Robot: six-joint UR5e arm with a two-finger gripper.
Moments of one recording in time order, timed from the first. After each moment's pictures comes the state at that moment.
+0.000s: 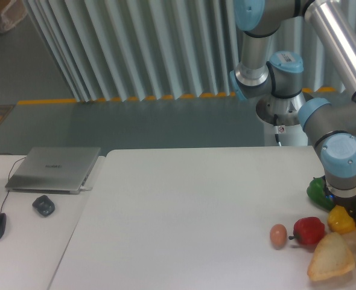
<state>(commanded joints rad) 2.45 -2.06 -1.46 -1.38 1.82 1.31</state>
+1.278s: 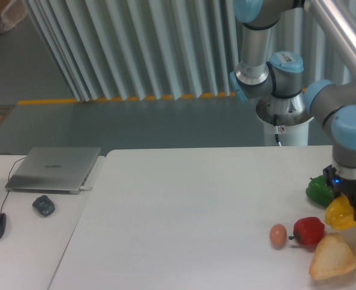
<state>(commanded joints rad) 2.56 -1.92 -1.46 -1.31 1.50 1.29</state>
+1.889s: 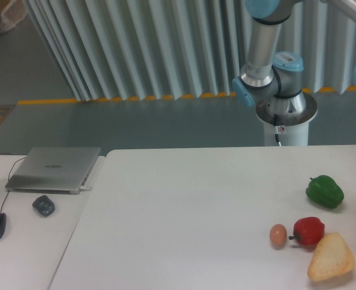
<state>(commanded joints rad) 2.84 -1.96 -1.43 -1.18 1.34 1.44</state>
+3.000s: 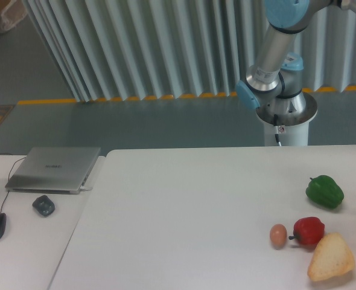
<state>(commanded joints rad) 2.83 -2.02 -1.42 -1.13 1.64 1.75</state>
